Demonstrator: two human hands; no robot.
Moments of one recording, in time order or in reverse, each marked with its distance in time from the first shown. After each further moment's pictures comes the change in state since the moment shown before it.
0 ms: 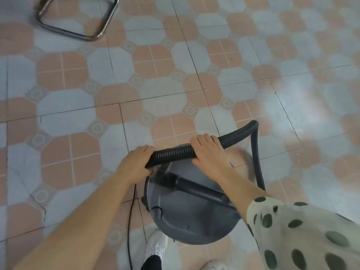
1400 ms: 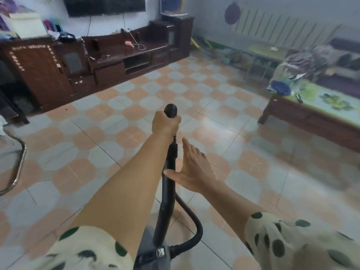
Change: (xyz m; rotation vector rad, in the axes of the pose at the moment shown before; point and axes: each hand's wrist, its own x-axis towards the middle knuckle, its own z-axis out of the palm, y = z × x) left_hand 0.031 0.591 -0.248 -0.771 0.251 0.120; right_hand -0.219 0.163 -0.365 0.404 0.340 0.721
